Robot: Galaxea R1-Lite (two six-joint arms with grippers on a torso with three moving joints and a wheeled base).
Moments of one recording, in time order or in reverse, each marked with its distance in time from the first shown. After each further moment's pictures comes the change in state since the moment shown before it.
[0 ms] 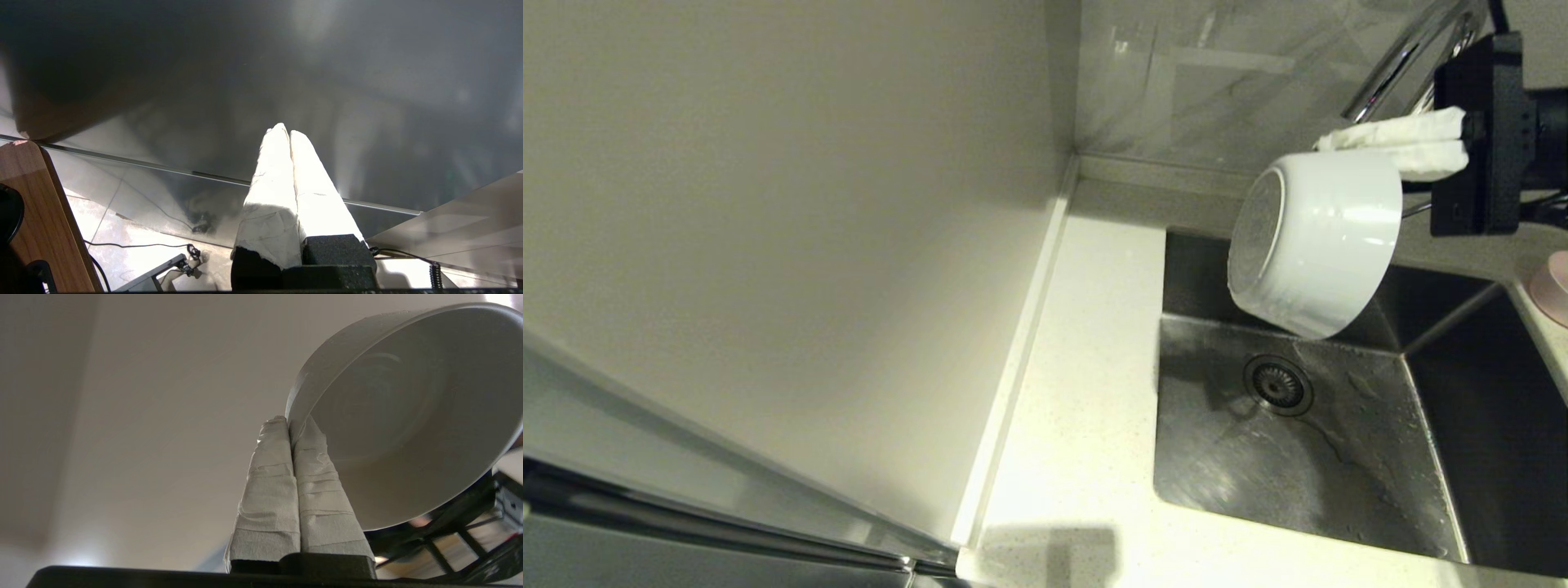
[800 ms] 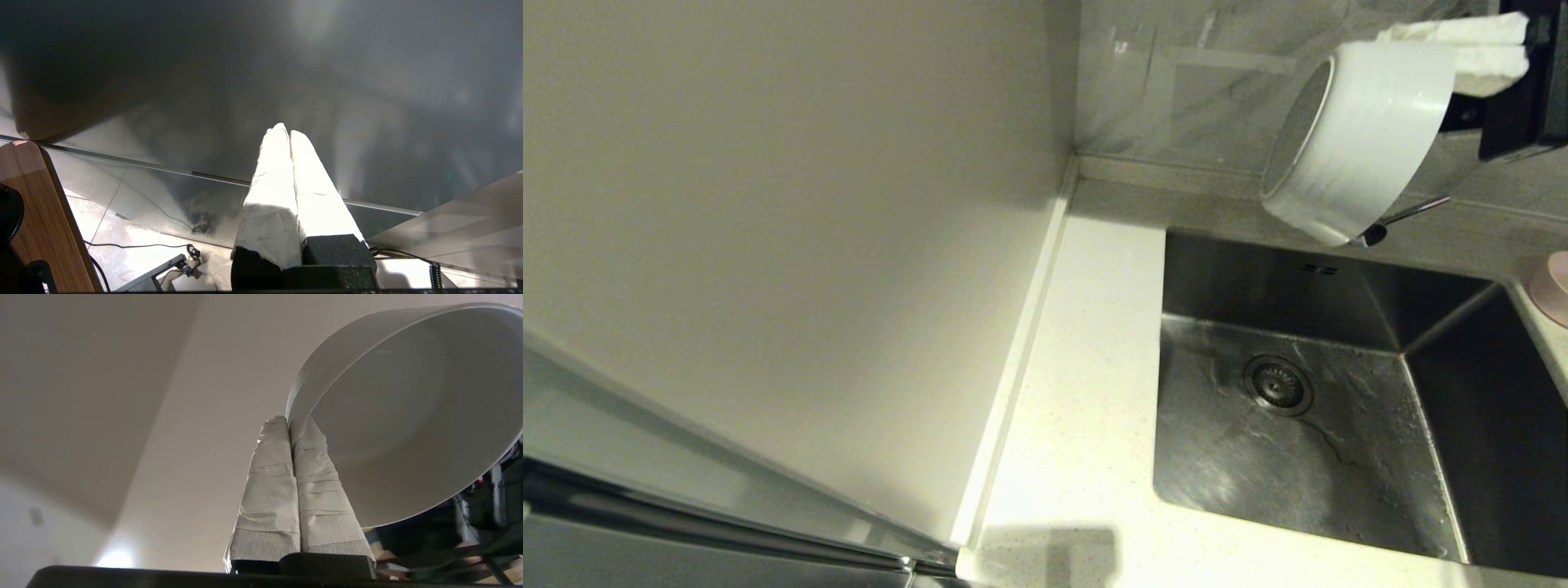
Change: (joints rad) left arm 0.000 0.000 0.000 0.000 0.000 0.000; right arm -0.079 -0.017 -0.033 -0.305 0.012 0.323
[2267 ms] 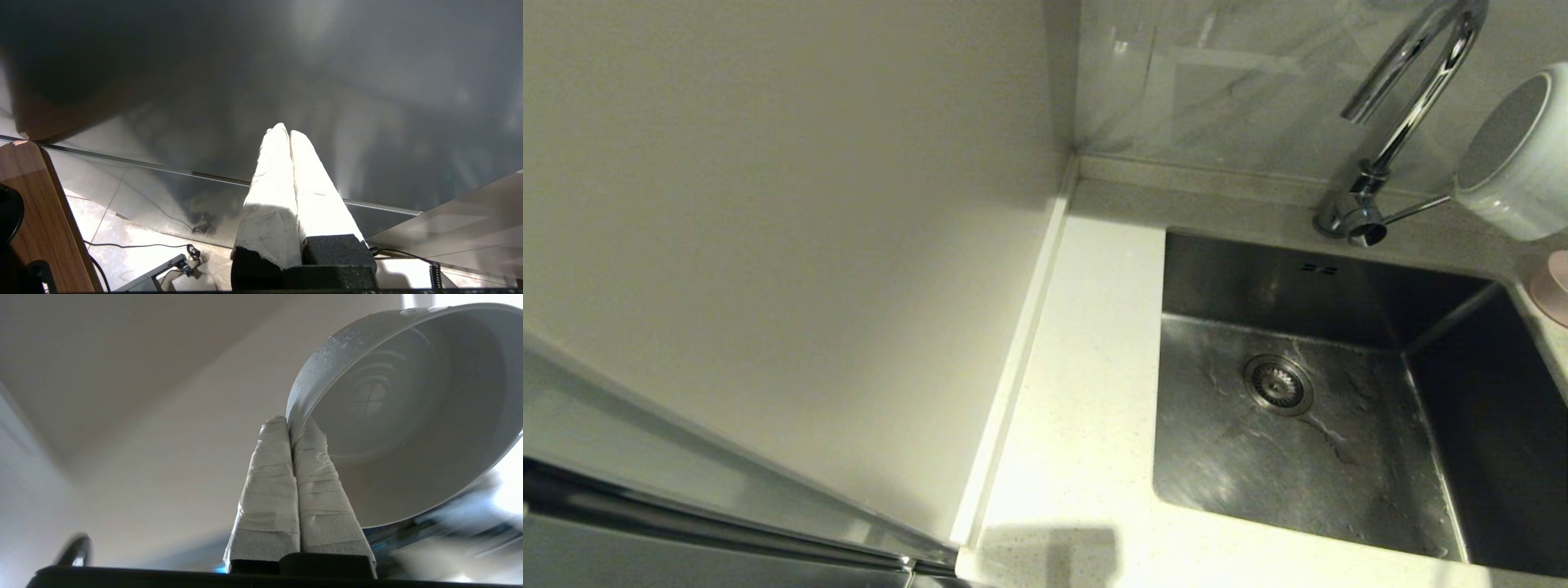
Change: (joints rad) left arm 0.000 0.000 0.000 0.000 0.000 0.000; right arm -0.535 -0.079 0.151 -0.196 0.269 -0.226
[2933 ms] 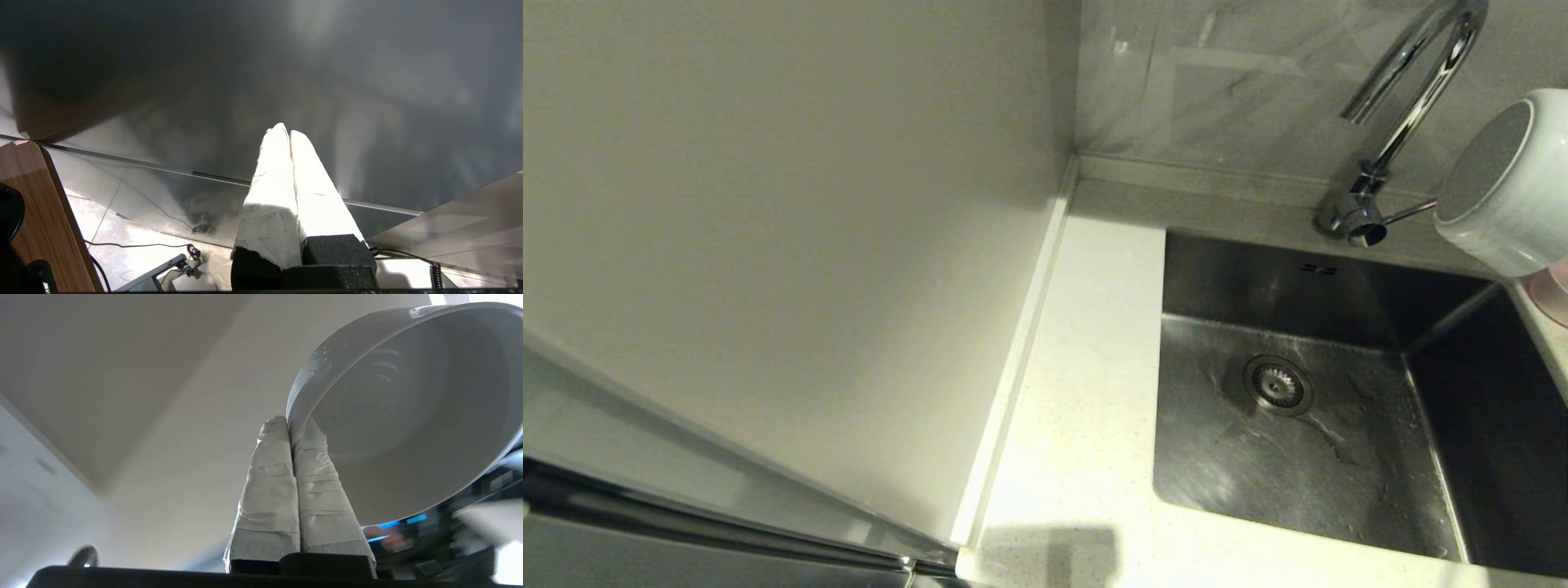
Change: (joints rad) left arm 0.000 0.000 0.000 0.000 0.000 0.000; right arm 0.054 -0.031 -0.015 0.226 0.001 -0.089
